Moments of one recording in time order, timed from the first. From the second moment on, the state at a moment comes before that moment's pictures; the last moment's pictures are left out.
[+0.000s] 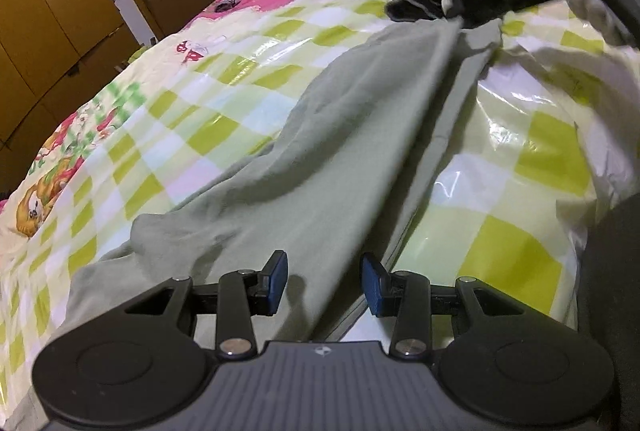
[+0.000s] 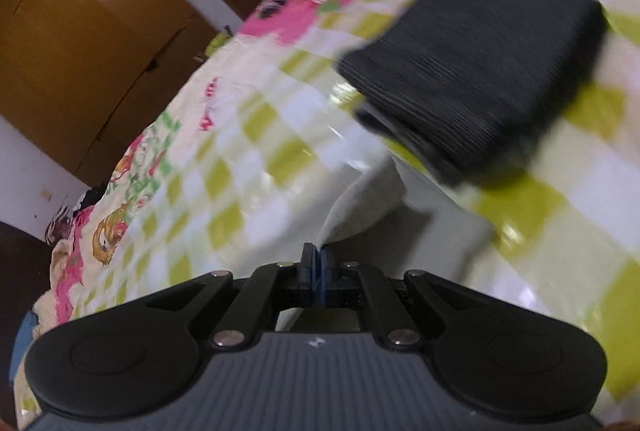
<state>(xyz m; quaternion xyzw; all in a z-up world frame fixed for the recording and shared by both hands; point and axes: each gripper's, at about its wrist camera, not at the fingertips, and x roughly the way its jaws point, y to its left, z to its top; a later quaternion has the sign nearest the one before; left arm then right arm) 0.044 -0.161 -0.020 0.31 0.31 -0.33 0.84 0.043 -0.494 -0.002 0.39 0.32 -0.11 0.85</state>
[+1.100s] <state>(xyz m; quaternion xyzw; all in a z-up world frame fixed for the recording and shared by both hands) 0.036 -0.168 -0.018 0.32 0.31 -0.32 0.83 -0.001 -0.525 -0.034 0.44 0.28 -0.16 0.84</state>
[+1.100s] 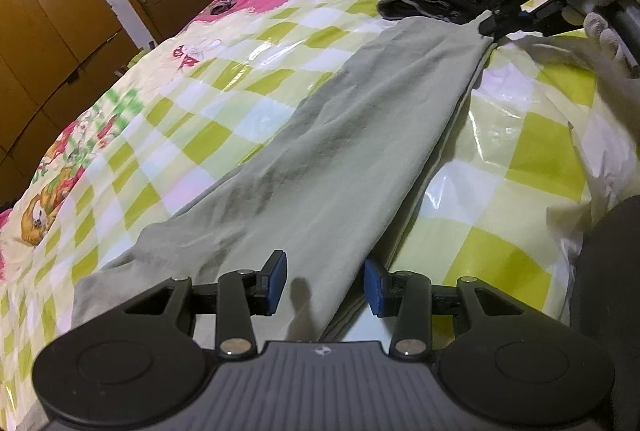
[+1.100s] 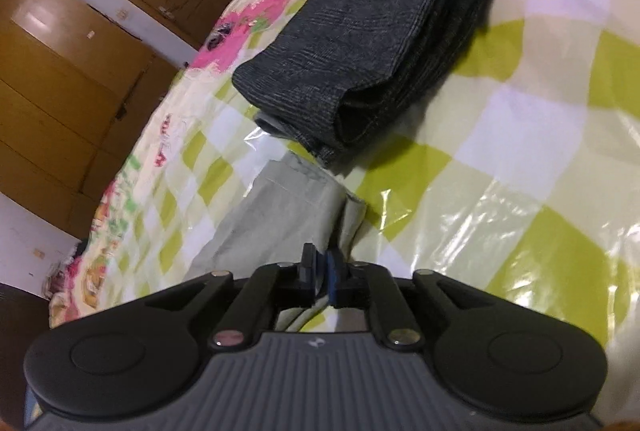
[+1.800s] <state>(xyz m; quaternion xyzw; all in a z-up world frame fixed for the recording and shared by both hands) 0.033 -0.150 -0.017 0.30 0.32 -0.32 0.84 0.010 -0.517 -0.048 0.48 0.26 -0.13 0.82</state>
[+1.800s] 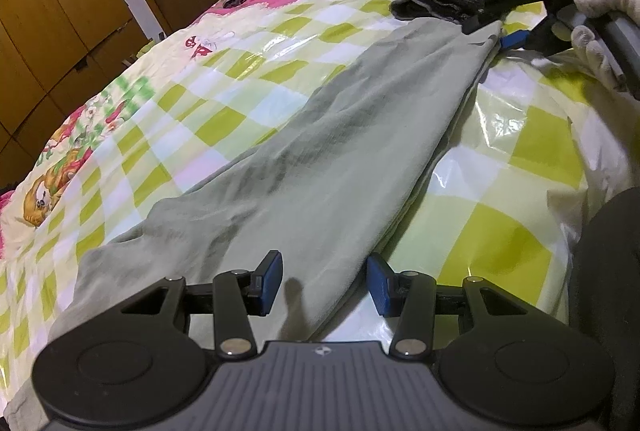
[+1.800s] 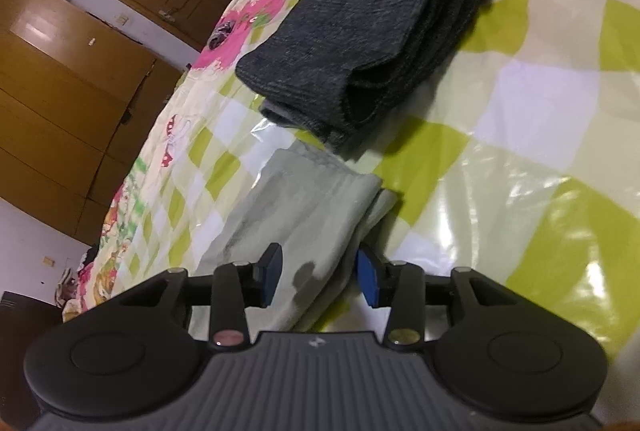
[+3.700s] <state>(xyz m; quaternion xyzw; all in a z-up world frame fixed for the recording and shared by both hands) 0.063 -0.019 -0.045 0.08 0.34 -0.30 0.89 0.208 -0.181 -0.002 0.10 0.48 0.35 0.80</state>
